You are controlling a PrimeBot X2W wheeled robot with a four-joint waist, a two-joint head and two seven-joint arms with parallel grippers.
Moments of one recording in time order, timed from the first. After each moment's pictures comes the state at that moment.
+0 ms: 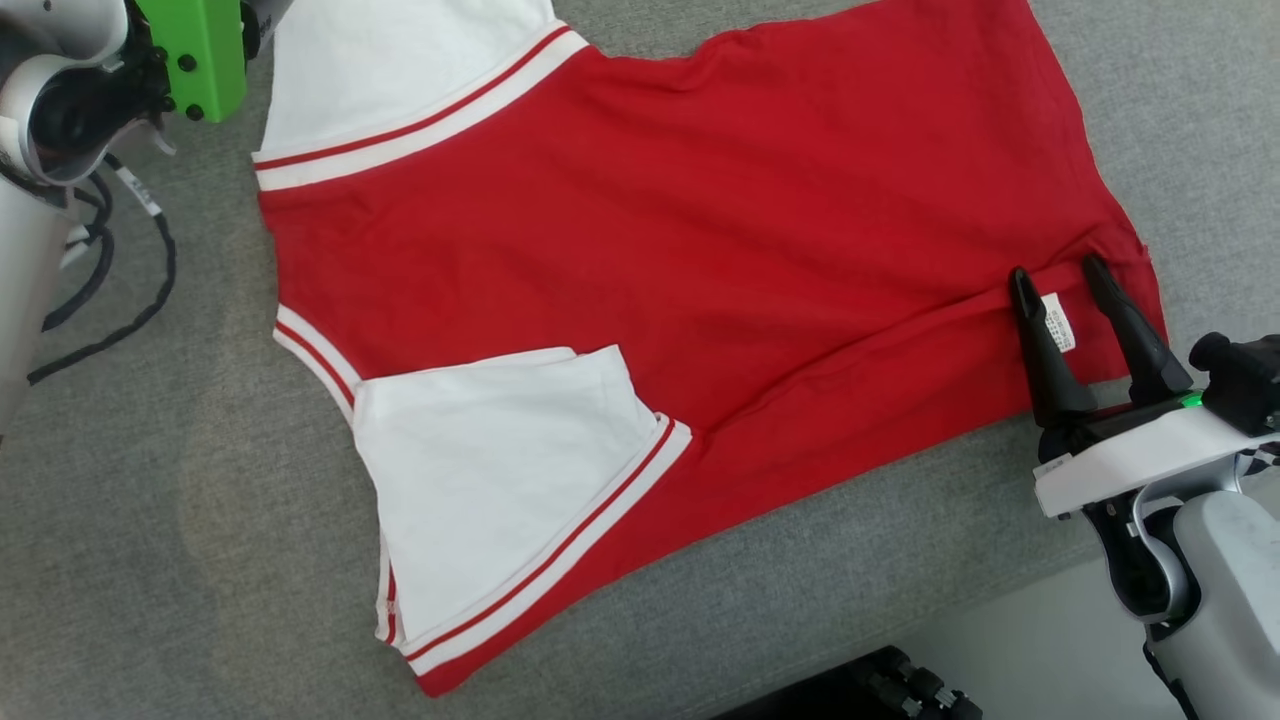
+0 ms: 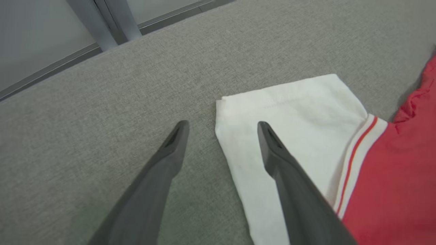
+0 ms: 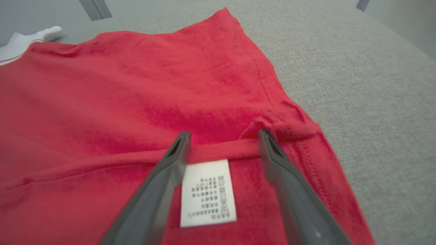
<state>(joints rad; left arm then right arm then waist) -1.24 0.49 -0.64 0.50 -0.85 -0.13 0.69 -0.30 -0.38 0.21 0.20 0.56 0.13 -0.26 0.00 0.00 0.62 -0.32</state>
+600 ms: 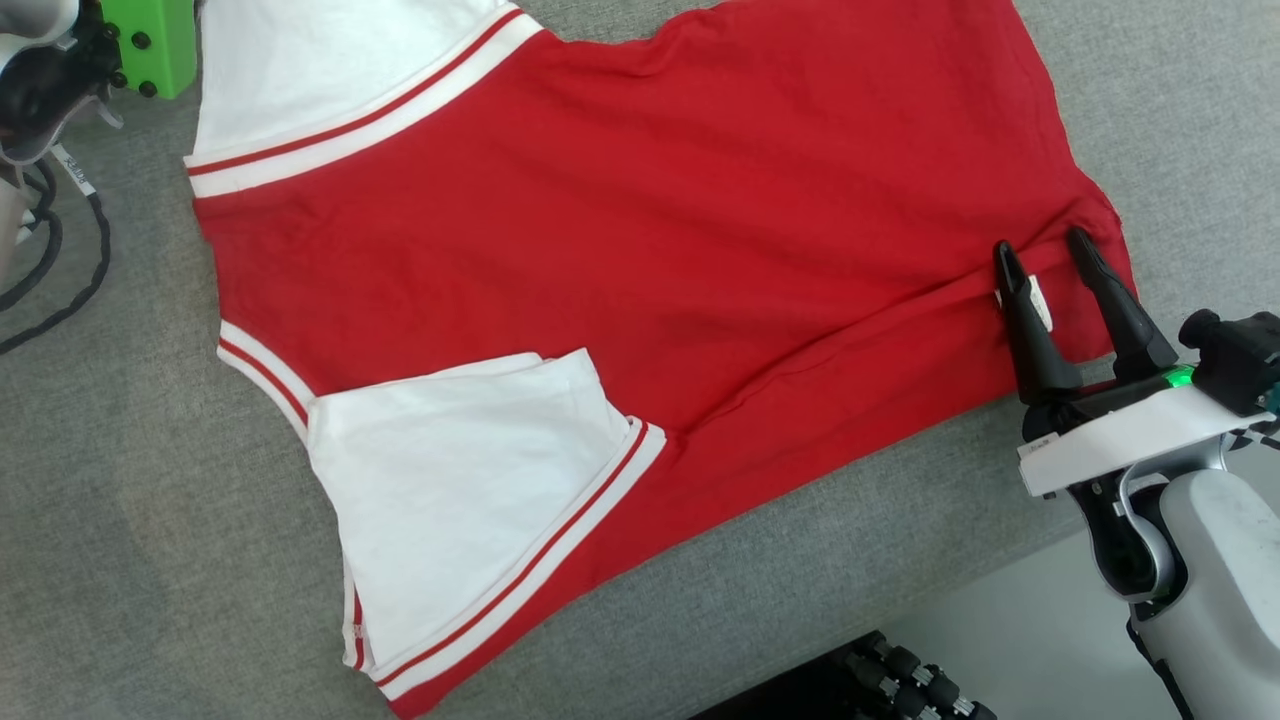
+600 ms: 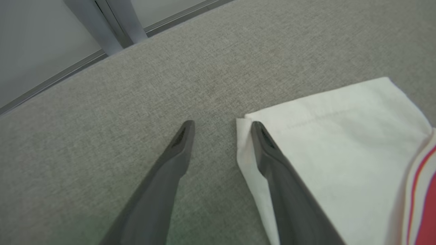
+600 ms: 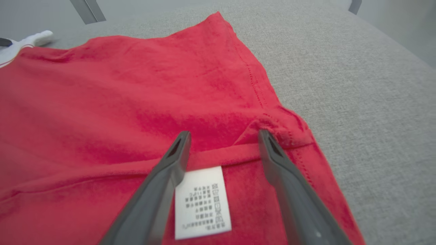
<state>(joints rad) -1.31 0.52 -0.72 0.59 -0.80 -0.13 0.60 -0.34 -0.36 0.23 0.19 0.57 0.13 -0.26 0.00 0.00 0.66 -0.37</state>
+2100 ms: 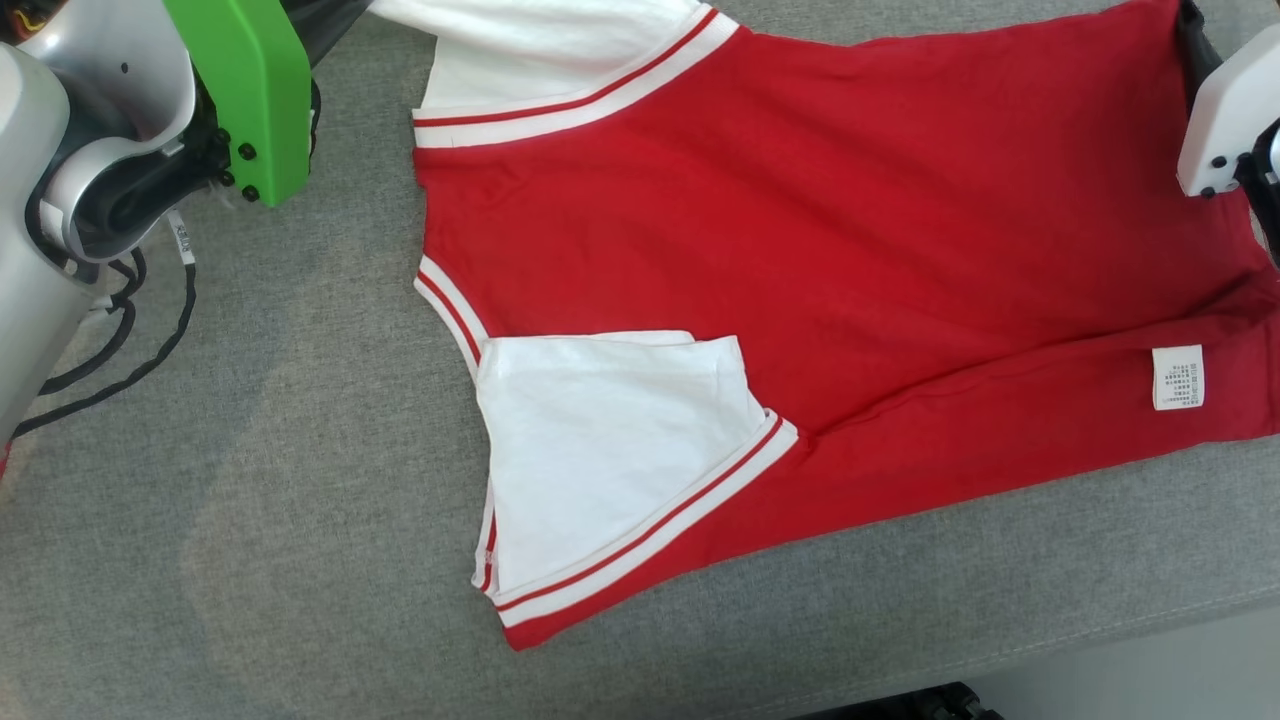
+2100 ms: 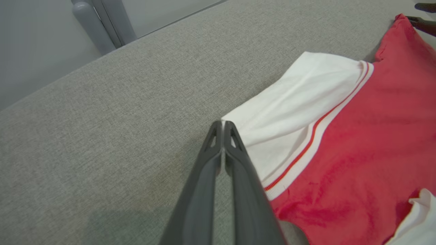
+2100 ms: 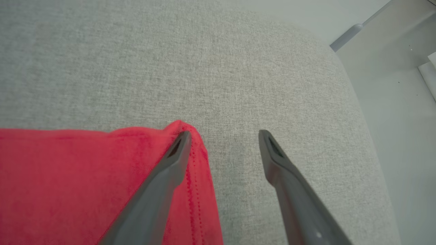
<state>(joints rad) -1.28 0.63 -0.95 0.30 -1.07 -0.13 0.48 -0.95 -0.43 0.12 0.69 0.19 0.13 0.22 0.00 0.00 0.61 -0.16</state>
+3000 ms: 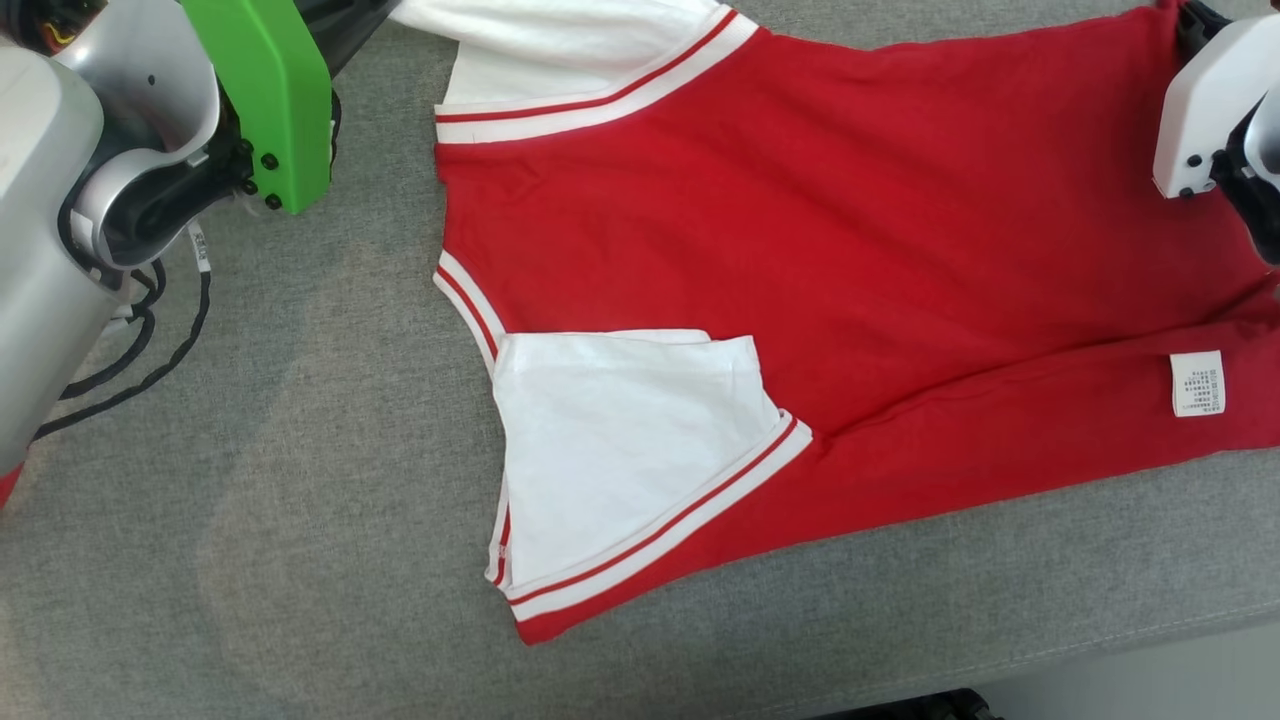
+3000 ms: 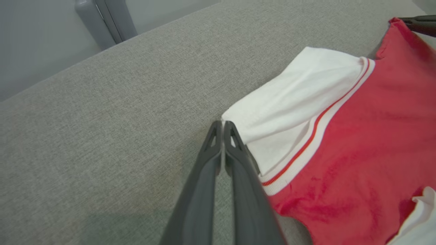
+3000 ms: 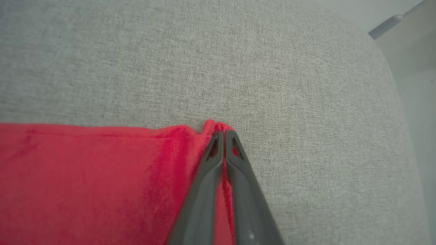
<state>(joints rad) -1.29 0.62 -1.00 0.33 -1.10 -0.13 0.42 -0.99 -0.46 0.27 0.72 0.31 0.13 0.29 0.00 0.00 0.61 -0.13</state>
